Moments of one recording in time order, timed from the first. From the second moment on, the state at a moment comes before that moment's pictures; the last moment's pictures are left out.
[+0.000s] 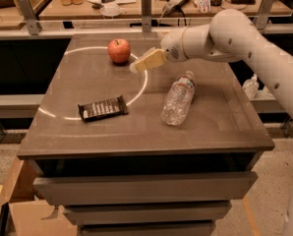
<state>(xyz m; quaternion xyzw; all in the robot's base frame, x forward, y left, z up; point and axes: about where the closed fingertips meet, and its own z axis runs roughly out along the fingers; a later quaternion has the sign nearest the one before) 0.732 -0.007 0.903 -0.45 0.69 0.25 0.50</state>
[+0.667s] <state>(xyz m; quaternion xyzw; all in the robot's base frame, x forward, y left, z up) 0.794 0.040 0.874 -0.45 0.68 0.26 0.52</state>
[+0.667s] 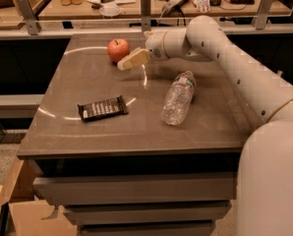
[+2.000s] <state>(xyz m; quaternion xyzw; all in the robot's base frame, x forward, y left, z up) 0.829 0.074 0.867 -0.48 0.66 0.26 0.51</state>
